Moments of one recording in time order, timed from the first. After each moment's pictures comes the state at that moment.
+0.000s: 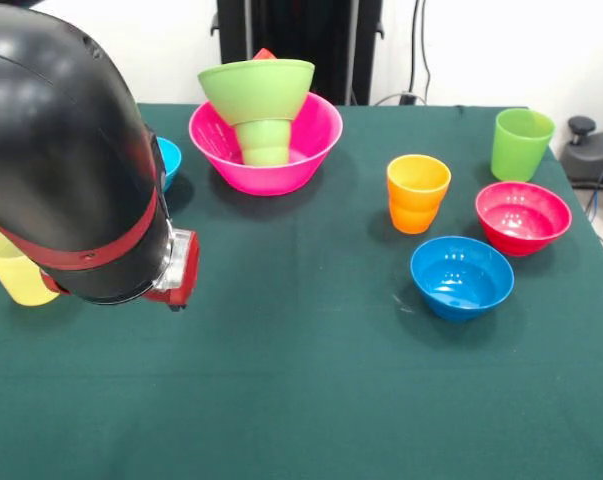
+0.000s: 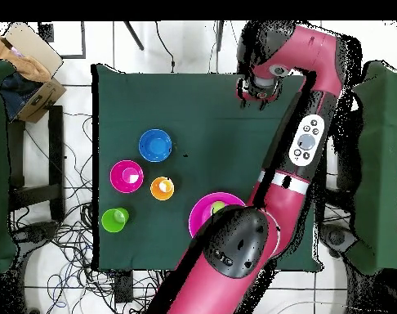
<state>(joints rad) -0.50 -0.06 1.03 0.16 -1.18 1.95 1.48</state>
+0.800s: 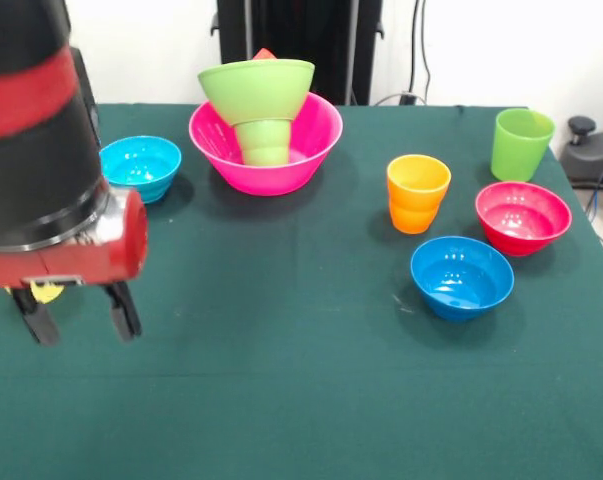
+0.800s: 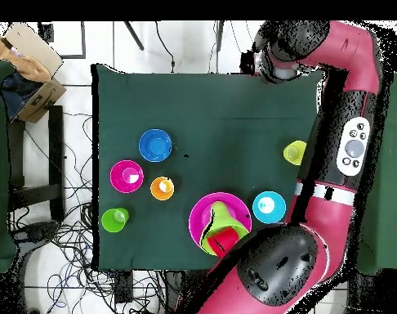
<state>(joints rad) -0.61 -0.23 0.92 0.44 -0.83 1.56 1.48</state>
